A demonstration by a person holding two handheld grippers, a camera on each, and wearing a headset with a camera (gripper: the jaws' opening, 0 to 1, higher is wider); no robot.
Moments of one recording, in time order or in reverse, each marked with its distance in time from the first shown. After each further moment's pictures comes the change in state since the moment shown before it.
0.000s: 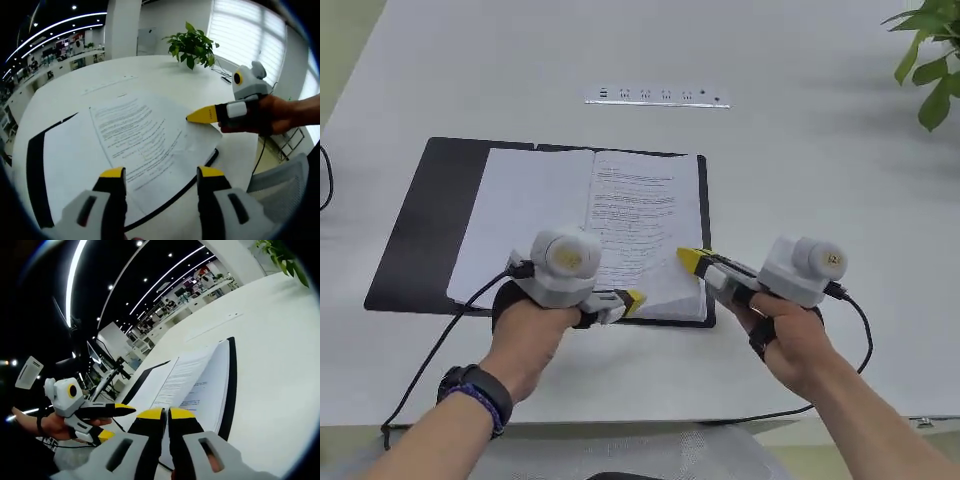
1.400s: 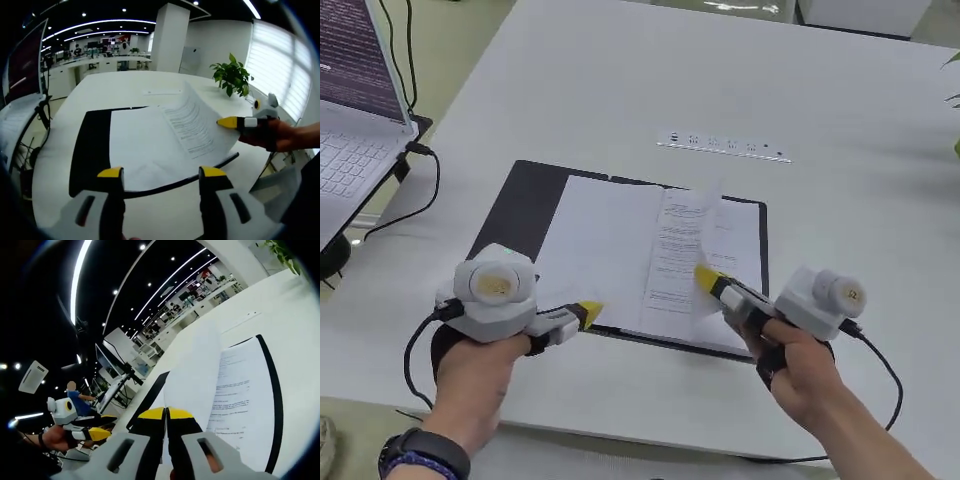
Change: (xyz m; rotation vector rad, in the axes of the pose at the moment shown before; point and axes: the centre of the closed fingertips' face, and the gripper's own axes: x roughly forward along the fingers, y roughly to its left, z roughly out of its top) left arm -0.134 0.097 -0.044 -0.247 -0.151 0.259; right arm 0.046 0.074 -0.007 0.026 -0.046 0.054
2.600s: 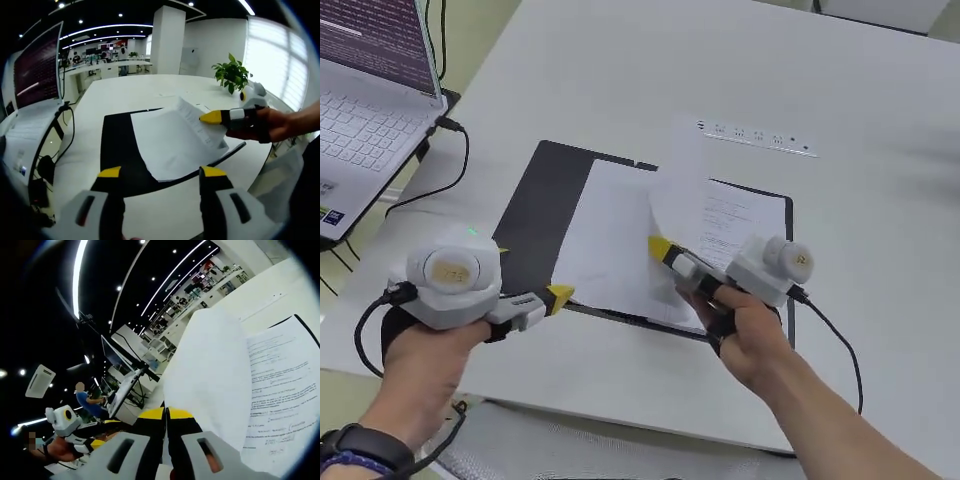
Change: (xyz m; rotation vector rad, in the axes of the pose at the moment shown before) left arm -0.039 0.062 0.003 0.077 -0.020 0.012; right arm 0.090 0.074 -0.025 0.062 0.045 0.086
